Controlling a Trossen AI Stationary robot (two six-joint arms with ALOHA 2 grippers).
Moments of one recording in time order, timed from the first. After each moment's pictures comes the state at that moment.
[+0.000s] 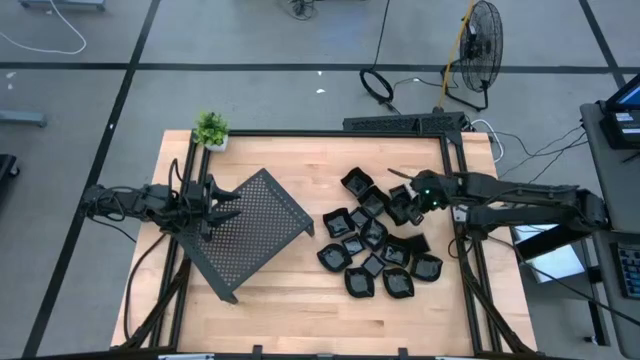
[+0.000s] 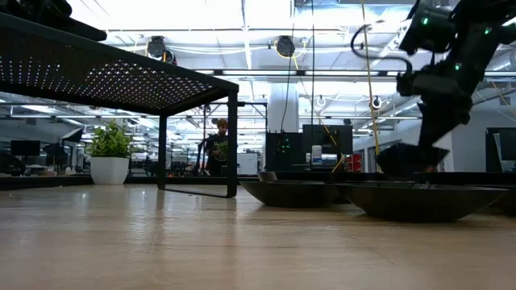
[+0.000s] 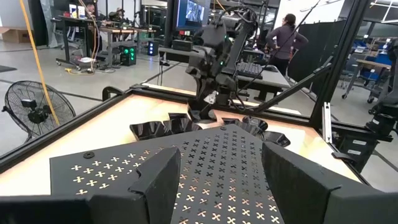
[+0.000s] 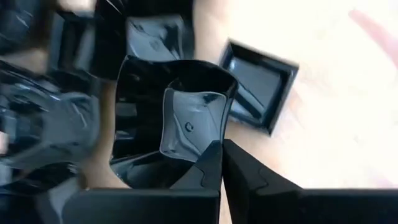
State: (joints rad) left arm -0.19 0.01 0.21 -0.21 -0.29 -0.16; right arm -0.28 0.84 0.54 -0.77 0.10 0.49
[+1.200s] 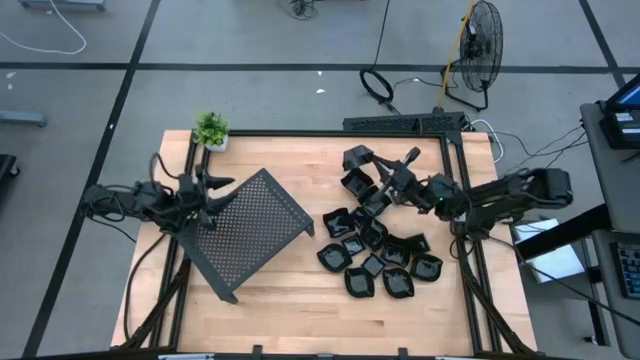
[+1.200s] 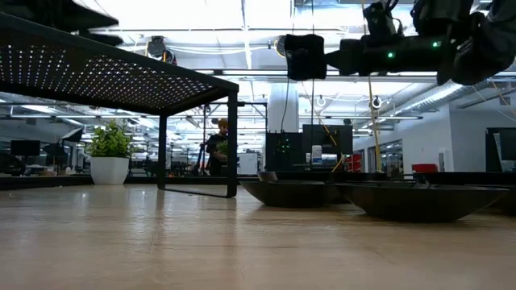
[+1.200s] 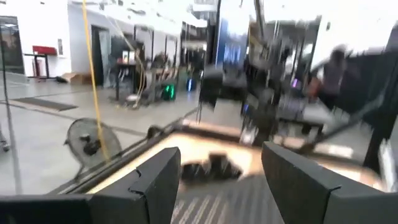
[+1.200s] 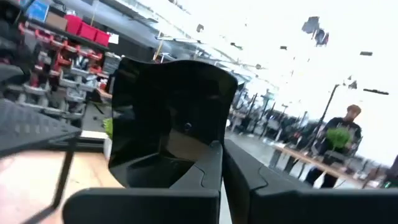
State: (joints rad) left arm -0.19 0.03 0.21 0.00 -0.47 -0.05; right arm -0.14 1.33 0.32 1.33 0.48 -0.50
